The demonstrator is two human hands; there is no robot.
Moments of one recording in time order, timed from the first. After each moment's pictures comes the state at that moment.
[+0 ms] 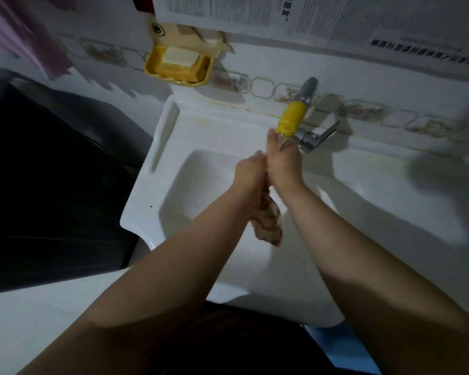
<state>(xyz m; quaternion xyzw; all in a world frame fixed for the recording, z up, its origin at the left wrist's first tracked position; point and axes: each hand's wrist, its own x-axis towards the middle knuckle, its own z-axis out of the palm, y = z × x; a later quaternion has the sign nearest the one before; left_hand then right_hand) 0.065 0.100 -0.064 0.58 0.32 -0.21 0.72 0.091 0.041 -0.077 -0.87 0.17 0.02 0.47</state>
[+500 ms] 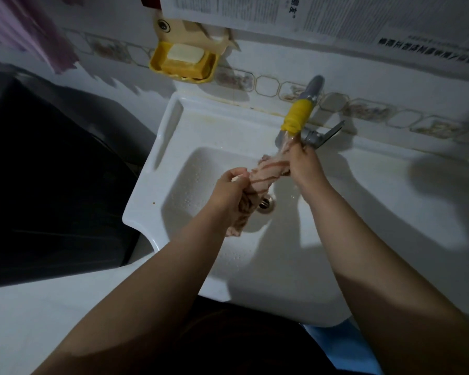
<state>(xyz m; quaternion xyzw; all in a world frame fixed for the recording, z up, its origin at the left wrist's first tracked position) 0.038 0.141 -0.115 0.55 0.31 -0.18 0.76 0.088 0.010 -0.061 -0.79 0.20 0.11 0.57</state>
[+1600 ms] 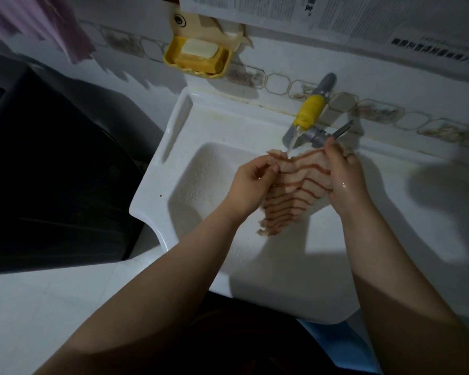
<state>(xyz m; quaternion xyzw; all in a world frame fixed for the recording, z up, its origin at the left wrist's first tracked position) 0.028 0.131 -0.100 0.66 0.06 -0.09 0.74 0.064 -0.032 -0.067 -0.69 0.23 0.05 0.69</state>
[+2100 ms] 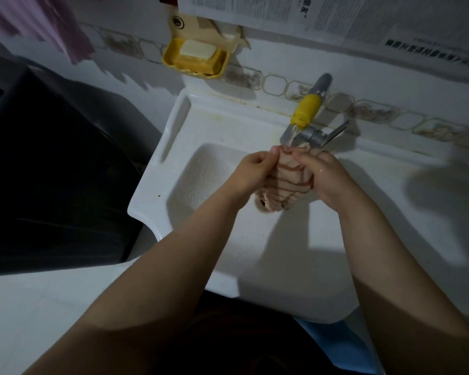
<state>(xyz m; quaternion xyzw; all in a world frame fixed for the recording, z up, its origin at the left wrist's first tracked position) 0.051 0.129 -0.086 0.66 0.10 -0.18 0.72 0.064 -0.024 -0.062 -0.70 0.08 0.21 0.68</state>
